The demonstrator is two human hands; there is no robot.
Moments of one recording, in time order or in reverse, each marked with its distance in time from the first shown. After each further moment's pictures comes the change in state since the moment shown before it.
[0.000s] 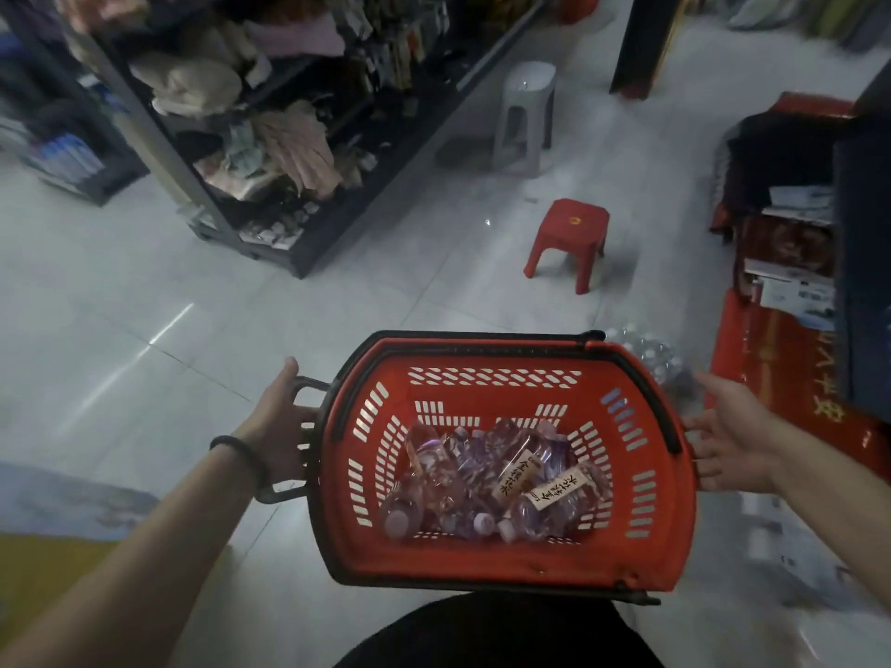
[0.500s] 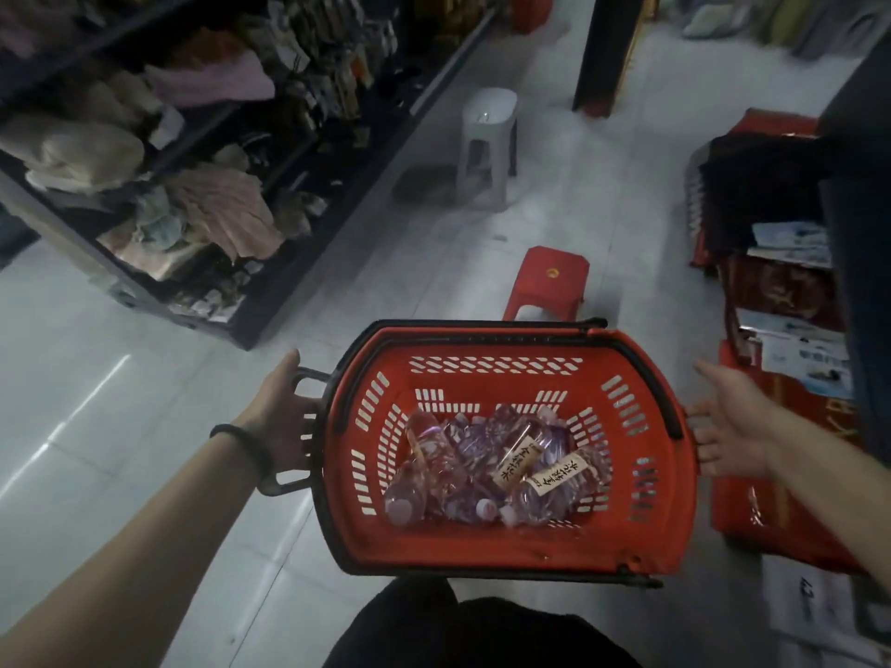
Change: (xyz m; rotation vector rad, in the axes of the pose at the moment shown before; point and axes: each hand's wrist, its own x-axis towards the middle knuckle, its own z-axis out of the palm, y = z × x) left_hand 0.173 0.335 0.098 0.067 -0.126 -0.010; right_hand 0.120 -0.309 0.025 0.021 0.133 -0.034
